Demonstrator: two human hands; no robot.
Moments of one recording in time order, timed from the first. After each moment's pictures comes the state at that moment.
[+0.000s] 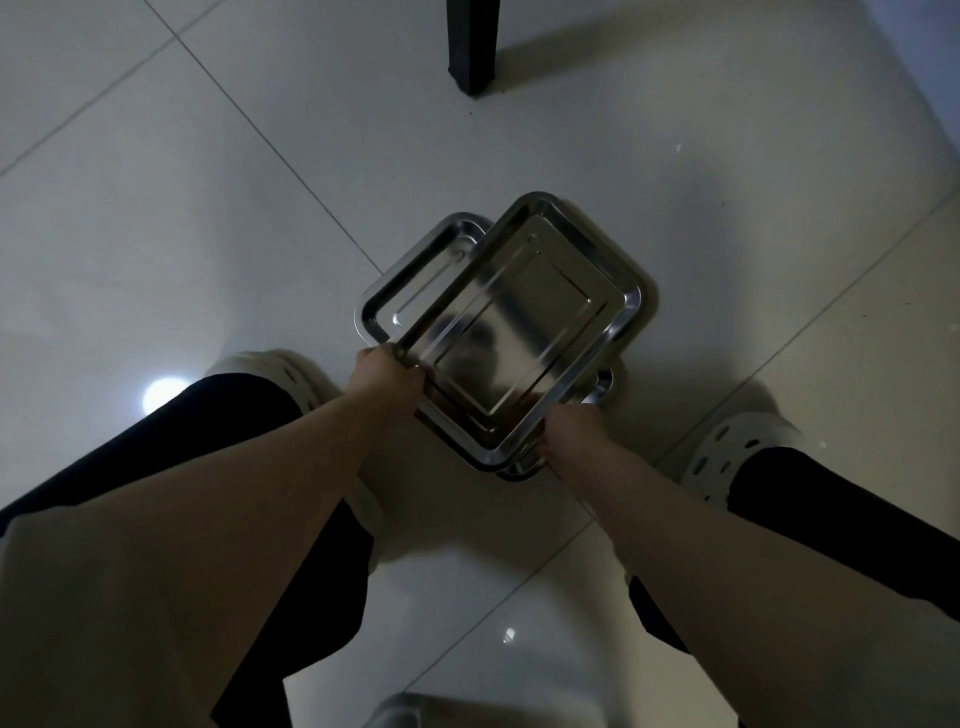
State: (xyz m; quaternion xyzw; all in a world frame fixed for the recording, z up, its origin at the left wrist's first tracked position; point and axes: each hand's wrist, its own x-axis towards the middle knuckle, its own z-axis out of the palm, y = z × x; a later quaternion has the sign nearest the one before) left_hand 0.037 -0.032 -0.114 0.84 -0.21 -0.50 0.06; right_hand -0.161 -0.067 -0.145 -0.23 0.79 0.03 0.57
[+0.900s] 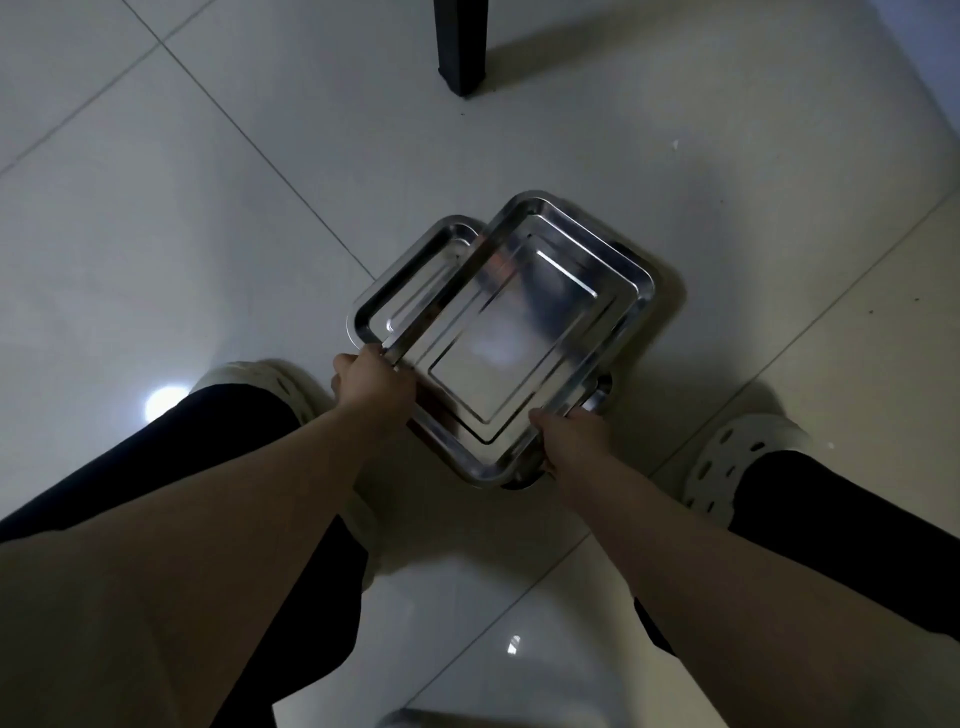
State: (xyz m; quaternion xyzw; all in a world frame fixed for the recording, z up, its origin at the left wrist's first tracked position) left_hand 0.034 -0.034 -0.116 0.87 -0.17 -0.46 0.06; right_hand -0.164 -0.059 -0.138 -0.21 0.78 -0.05 0.59
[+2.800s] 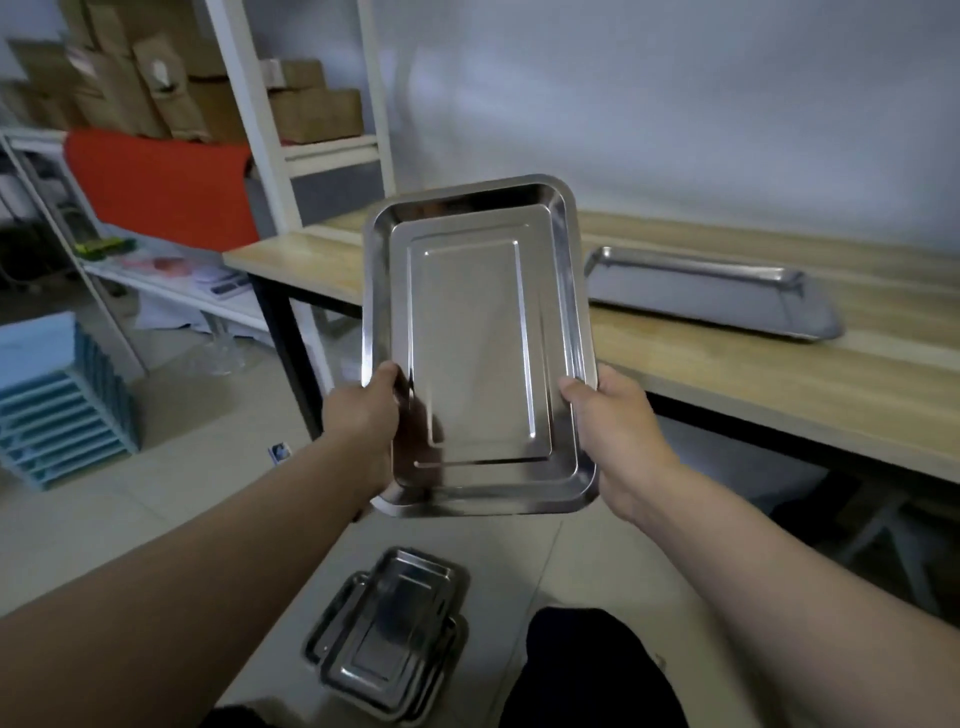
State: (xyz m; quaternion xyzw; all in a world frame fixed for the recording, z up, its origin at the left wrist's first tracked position) left_hand -0.183 0.026 0.499 0.66 -0.24 -0.47 0.53; right_hand -0.374 0.037 0.494 -0.43 0.55 -0.51 0.50
